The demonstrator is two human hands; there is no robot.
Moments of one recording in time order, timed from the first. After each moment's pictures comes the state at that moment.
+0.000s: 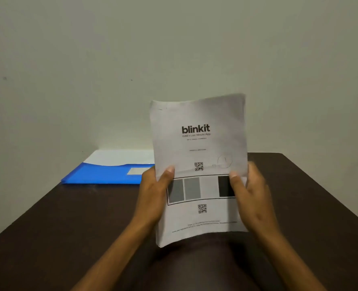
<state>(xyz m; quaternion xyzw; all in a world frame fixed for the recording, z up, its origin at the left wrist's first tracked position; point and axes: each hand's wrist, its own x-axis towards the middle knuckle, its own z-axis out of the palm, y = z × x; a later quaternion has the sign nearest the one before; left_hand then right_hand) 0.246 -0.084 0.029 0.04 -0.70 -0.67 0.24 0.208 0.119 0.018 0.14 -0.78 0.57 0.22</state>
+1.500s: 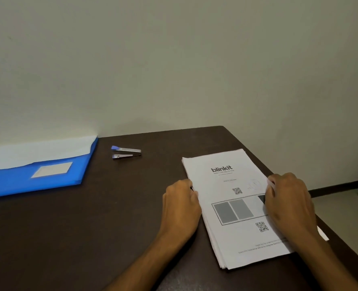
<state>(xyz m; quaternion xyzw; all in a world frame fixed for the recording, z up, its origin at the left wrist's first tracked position) 0.157 0.103 -0.051 -0.06 -0.90 -0.40 0.16 0.164 0.345 -0.059 -0.11 -0.95 0.15 0.24</state>
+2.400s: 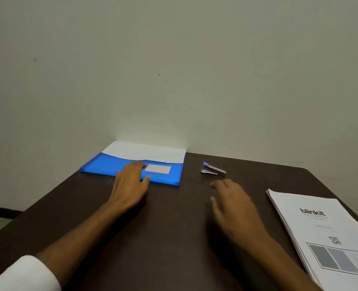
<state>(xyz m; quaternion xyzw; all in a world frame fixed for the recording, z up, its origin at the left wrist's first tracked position) 0.181 -0.239 -0.026 0.13 -0.94 -0.22 0.24 0.174 0.057 -0.009 0.28 -0.92 0.19 0.21</state>
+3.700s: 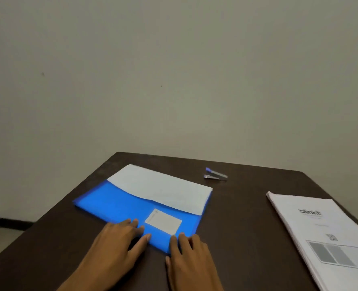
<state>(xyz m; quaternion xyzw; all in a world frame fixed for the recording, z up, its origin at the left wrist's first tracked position) 0.315 -0.238 -0.066 -0.01 -0.96 -0.04 0.28 0.278 -0.024 -0.080 0.34 -0.92 0.01 0.21</state>
